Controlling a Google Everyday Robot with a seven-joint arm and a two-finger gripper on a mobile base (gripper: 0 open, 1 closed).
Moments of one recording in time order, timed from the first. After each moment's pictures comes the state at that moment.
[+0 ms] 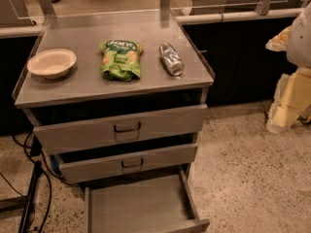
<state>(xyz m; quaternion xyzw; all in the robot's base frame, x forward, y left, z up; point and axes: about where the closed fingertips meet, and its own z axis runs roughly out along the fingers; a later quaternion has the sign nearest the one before) 0.438 -0.217 0.976 -0.60 0.78 -0.03 0.16</state>
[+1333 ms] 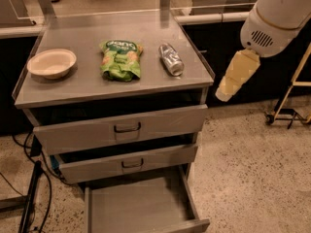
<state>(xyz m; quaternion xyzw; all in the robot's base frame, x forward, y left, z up) 0.521 -0.200 0.956 -0.44 0.88 -0.06 0.16</state>
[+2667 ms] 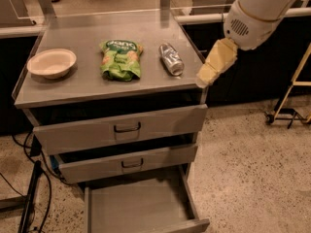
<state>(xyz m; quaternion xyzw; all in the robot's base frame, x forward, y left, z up) 0.546 -0.173 0.948 -0.35 0.92 -0.01 0.15</state>
